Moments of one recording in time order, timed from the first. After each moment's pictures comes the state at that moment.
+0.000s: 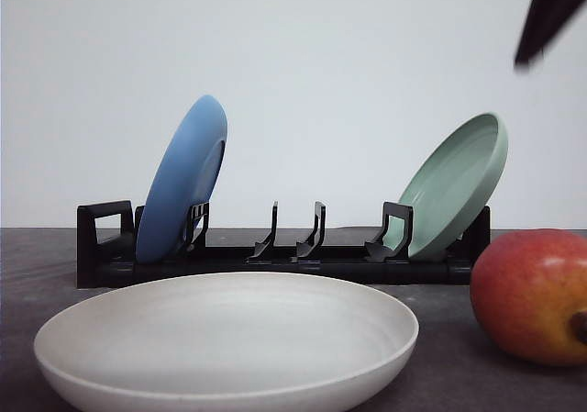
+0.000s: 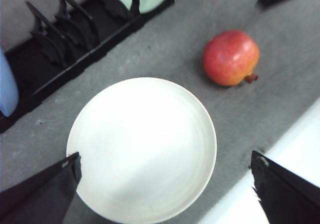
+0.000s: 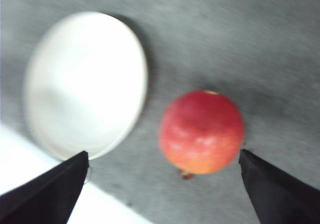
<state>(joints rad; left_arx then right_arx) -1.40 1.04 1.05 -0.86 -0.51 -0.47 0.30 1.00 0.89 -0.96 -0.42 0.17</state>
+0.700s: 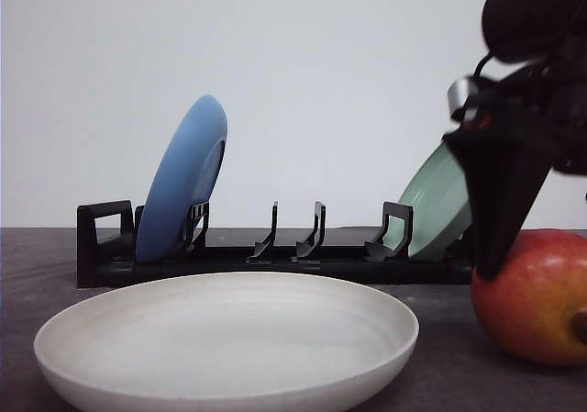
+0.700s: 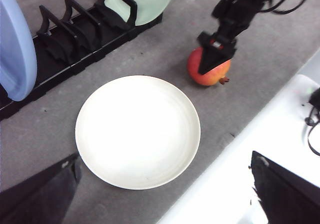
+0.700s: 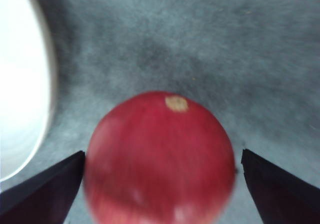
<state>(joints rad) -1.40 0.72 1.05 -1.03 -0.42 -0.48 0.41 1.44 0.89 -0.85 -0.29 0.17</state>
